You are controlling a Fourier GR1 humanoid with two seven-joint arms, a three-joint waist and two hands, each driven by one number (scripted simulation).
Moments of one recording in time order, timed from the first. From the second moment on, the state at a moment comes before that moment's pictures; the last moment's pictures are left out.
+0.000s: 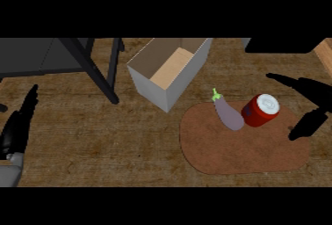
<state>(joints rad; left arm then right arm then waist) -0.11 0.51 -0.04 -1.32 -0.04 0.26 0.07 -0.45 -0.71 0.19 -1.19 0.36 0.50 0.01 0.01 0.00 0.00</state>
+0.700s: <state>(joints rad) -0.08 0.47 0.06 -1.34 -0.10 0.18 0.06 -0.41 -0.59 0.10 -1.33 0.42 0.59 0.01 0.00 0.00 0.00</state>
